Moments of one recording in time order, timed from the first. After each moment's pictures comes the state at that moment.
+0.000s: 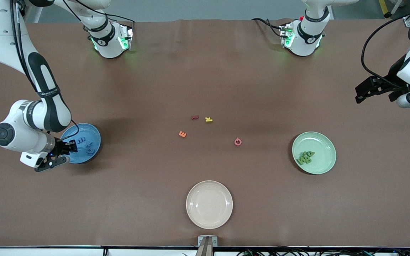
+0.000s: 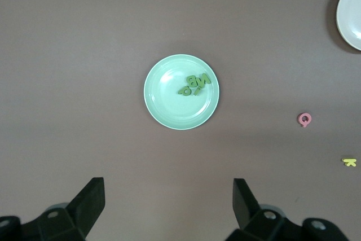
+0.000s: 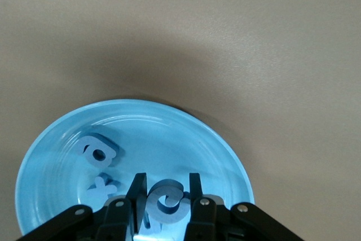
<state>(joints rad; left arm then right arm) -0.01 0.03 -0.12 -1.52 0.03 1.59 -0.16 -0.09 0.54 -0.05 -1.88 0.00 2.34 -0.50</state>
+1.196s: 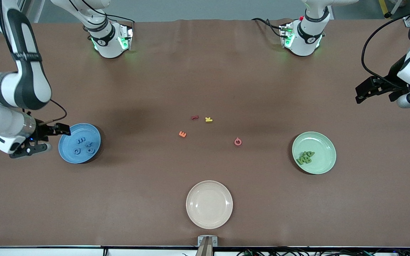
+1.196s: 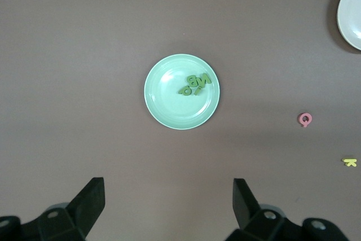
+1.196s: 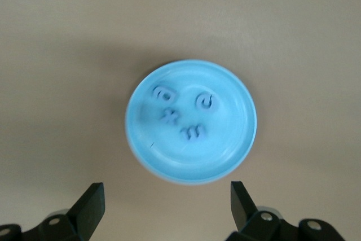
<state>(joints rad) -0.01 0.03 -0.12 -1.52 0.03 1.59 -0.16 -0.06 0.22 -0.03 -1.84 0.00 1.91 -0.28</state>
